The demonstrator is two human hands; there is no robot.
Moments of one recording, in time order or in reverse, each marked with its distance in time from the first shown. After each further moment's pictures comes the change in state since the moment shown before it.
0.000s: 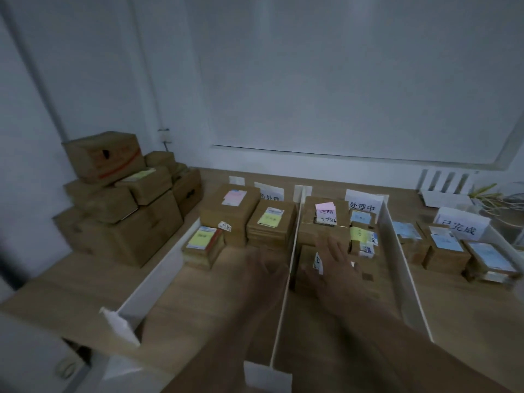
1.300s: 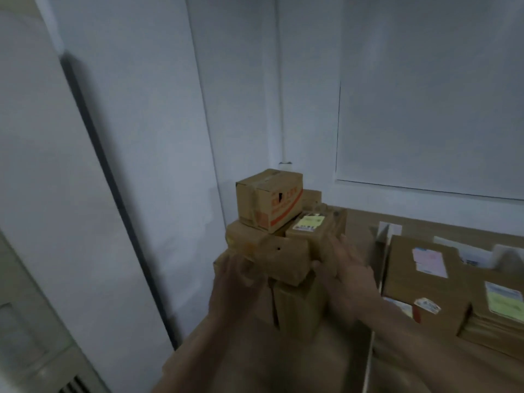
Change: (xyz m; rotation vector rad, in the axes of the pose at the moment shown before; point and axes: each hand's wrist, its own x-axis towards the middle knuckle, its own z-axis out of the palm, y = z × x) left_hand 0.205 -0.314 -0.481 0.182 0.327 -0.025; right_hand 0.232 -0.490 0.193 0.234 0.072 -0.301
